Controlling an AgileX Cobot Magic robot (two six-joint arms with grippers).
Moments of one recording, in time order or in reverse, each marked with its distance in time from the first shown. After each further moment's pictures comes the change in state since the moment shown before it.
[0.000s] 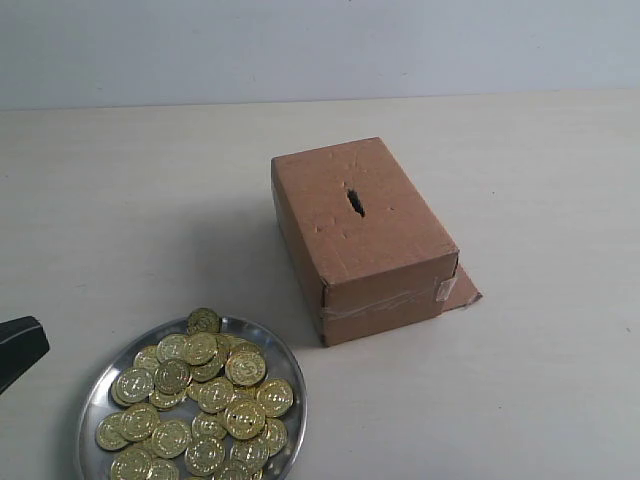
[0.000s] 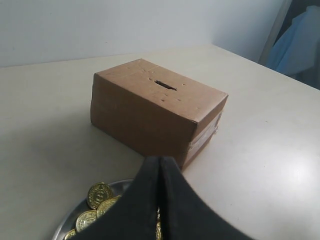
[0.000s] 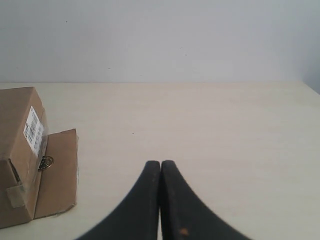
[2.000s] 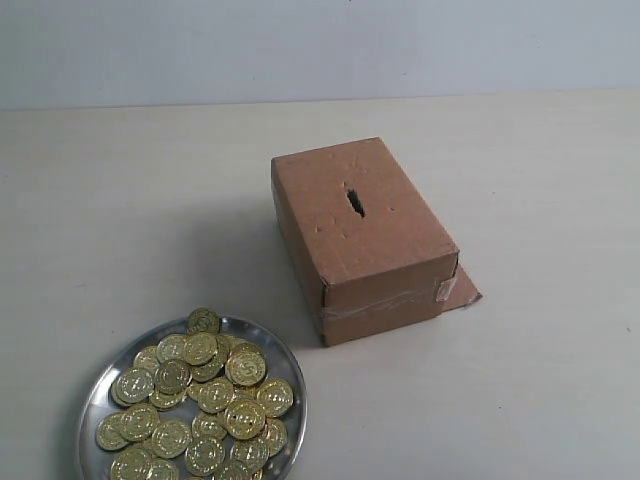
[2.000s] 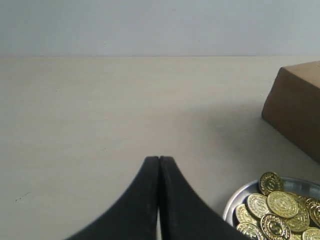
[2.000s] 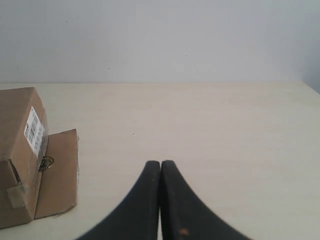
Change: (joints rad) left arm 0.755 -0.375 0.000 0.151 0.472 0.002; right arm 0.000 0.000 0.000 0.004 0.000 0.000
